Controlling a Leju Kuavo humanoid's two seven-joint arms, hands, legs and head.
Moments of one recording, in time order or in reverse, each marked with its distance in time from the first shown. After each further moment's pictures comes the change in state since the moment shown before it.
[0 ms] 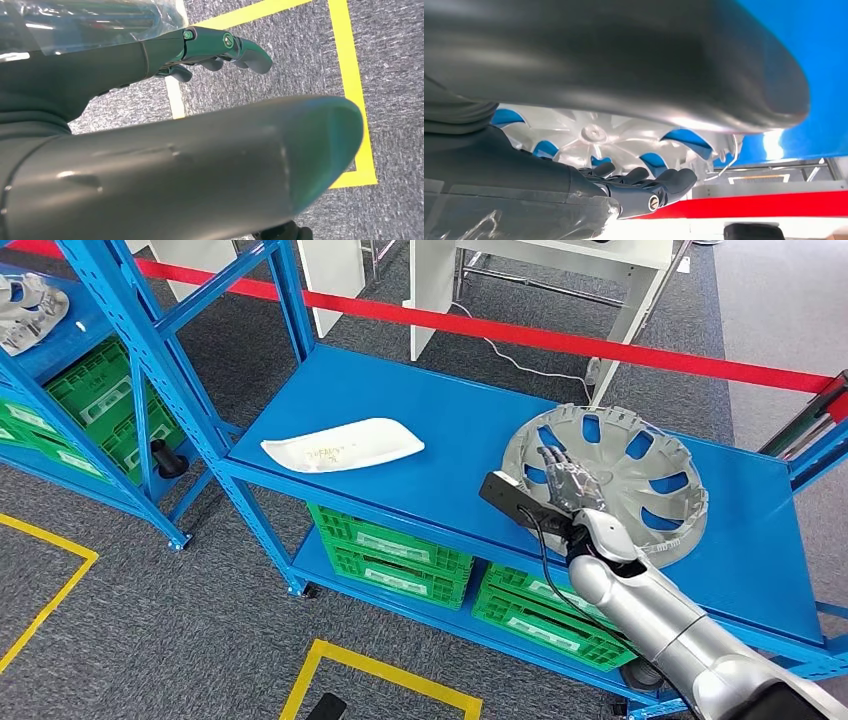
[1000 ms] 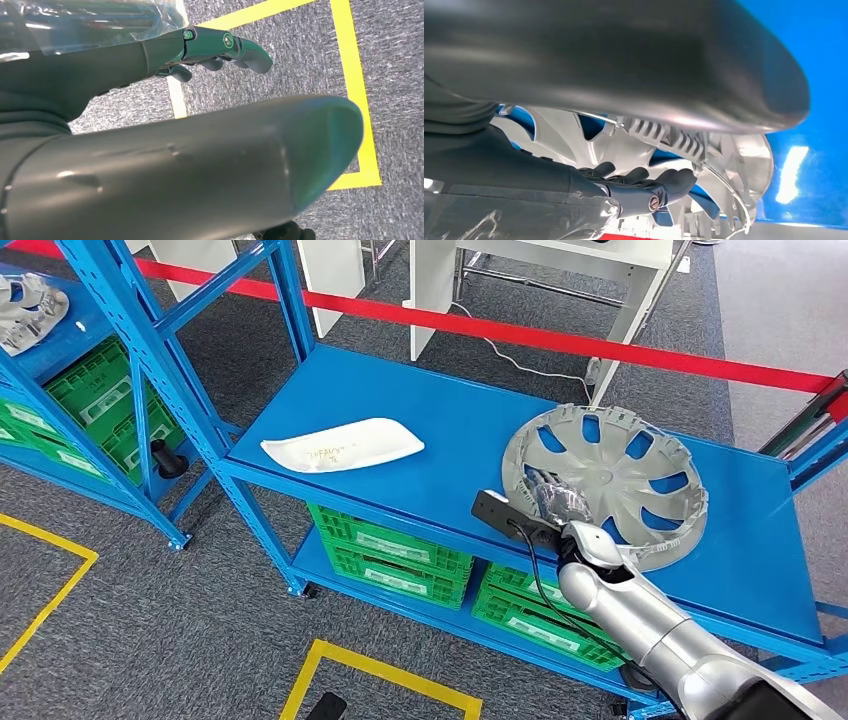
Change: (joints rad) left arm -0.003 0.000 0.000 0.000 -0.009 0.000 0.016; right arm 0.001 0.041 0.032 0.097 -0.024 0.059 0.004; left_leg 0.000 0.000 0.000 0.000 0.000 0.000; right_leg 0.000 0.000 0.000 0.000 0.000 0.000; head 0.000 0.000
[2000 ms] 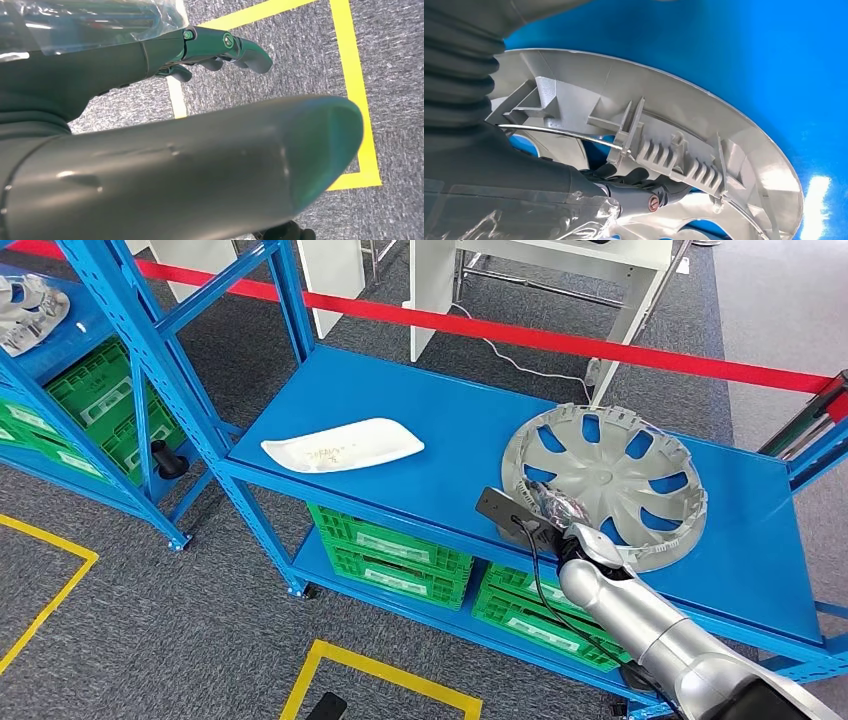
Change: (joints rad) left arm 0.000 0.000 0.000 0.000 -0.002 0.000 0.002; right arm -0.005 0.010 -0.002 0.037 -0.140 0.009 0.026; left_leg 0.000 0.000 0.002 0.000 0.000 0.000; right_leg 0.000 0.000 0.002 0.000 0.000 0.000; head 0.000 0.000
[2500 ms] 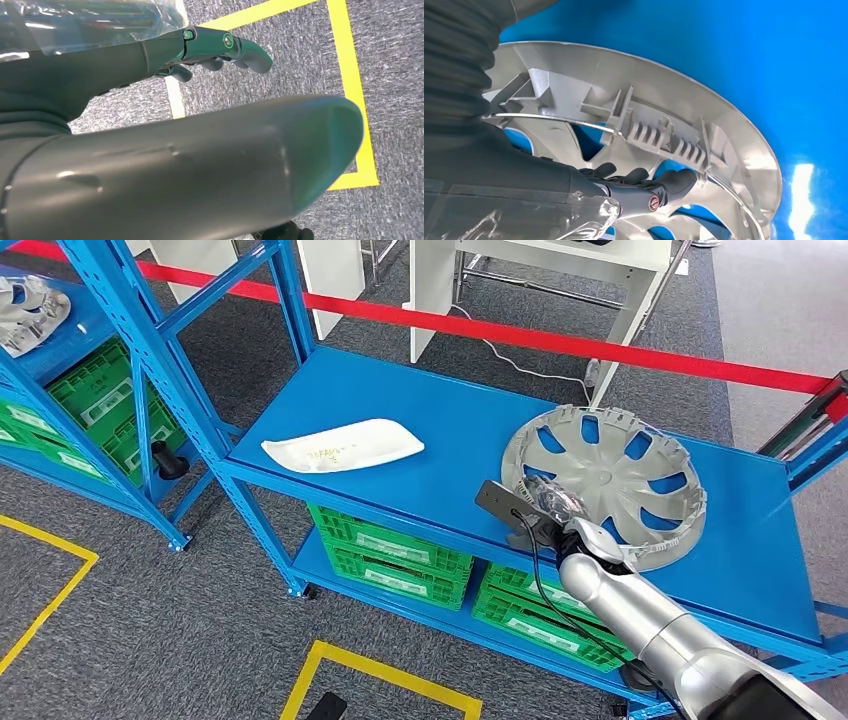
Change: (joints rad) left arm 0.000 0.000 0.000 0.000 -0.001 0.001 -0.006; right arm -0.017 0.000 0.000 0.000 -0.024 -0.006 -0.012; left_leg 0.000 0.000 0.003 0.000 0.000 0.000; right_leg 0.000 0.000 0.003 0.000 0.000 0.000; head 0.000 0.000
